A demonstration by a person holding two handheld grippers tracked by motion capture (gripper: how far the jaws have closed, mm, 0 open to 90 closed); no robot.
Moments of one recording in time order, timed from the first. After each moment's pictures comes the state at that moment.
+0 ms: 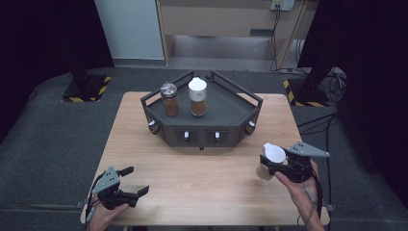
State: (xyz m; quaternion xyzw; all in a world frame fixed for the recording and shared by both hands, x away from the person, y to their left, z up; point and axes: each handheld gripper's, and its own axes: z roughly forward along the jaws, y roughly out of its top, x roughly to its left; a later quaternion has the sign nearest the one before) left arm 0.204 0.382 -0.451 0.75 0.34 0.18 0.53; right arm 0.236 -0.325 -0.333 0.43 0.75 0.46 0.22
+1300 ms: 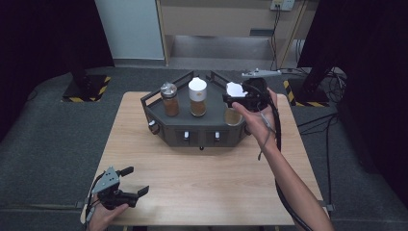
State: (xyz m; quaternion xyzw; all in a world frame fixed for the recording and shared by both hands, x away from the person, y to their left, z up) left arm 0.204 0.383 -0.451 0.75 0.34 0.18 0.53; right arm 0.363 -0.200 -0.206 0.43 0.75 0.45 0.23
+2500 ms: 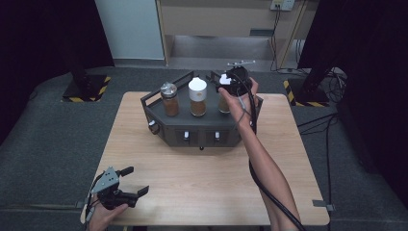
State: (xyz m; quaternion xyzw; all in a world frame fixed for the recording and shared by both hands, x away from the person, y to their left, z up) left arm 0.205 0.384 -0.452 0.75 0.34 0.18 0.54; right arm 0.439 -0.146 -0.241 0.50 0.73 0.39 0.27
